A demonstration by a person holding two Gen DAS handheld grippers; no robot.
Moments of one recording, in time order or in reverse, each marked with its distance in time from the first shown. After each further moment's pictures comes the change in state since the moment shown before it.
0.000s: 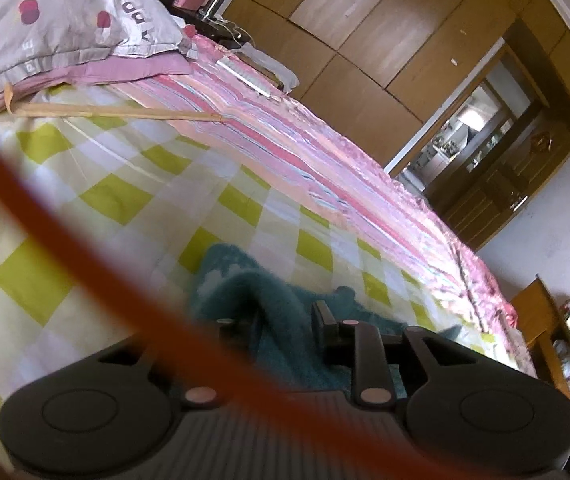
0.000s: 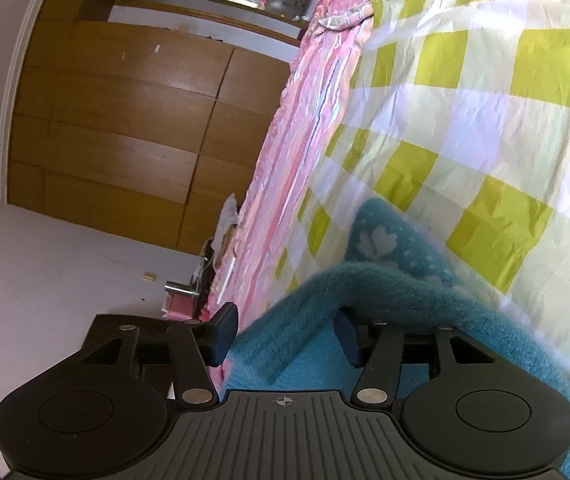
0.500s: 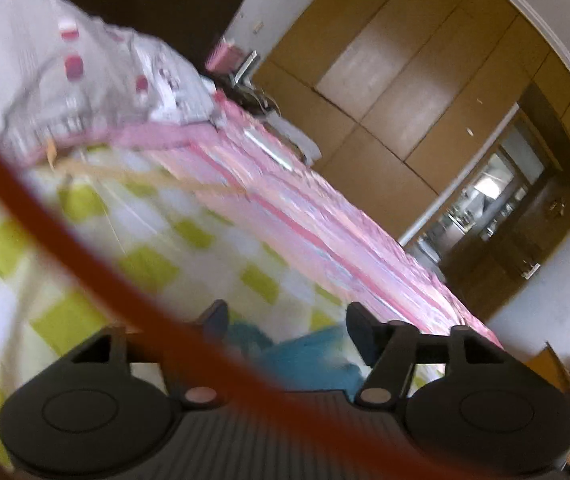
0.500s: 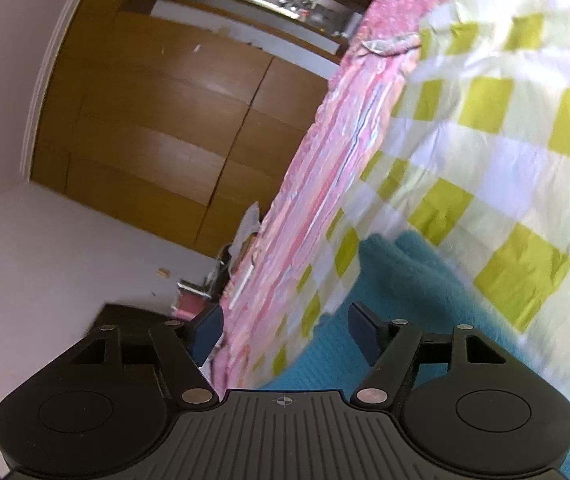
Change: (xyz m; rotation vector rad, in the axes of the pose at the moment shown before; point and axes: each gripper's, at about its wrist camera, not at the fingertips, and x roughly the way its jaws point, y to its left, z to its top) left arm -0.034 -0.003 0.014 -0.042 -0.228 0.064; right arm -0.010 0.026 -0.001 -0.183 -0.030 0.017
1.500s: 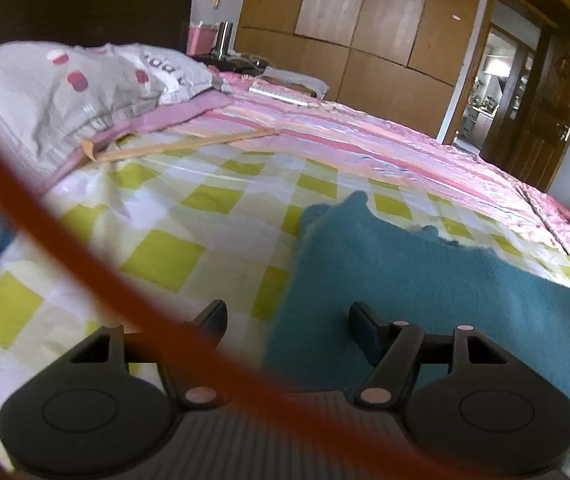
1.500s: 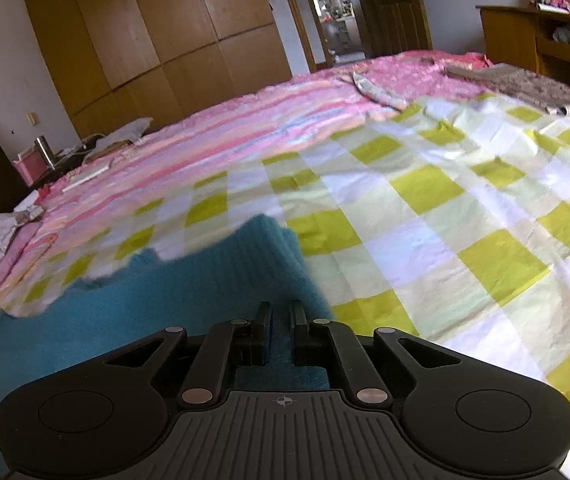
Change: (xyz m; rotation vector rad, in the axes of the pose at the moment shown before) left arm -0.031 0.016 -0.071 0.382 0.143 0.172; right arm 0.020 0.023 -0.030 -0.615 0.037 -0.491
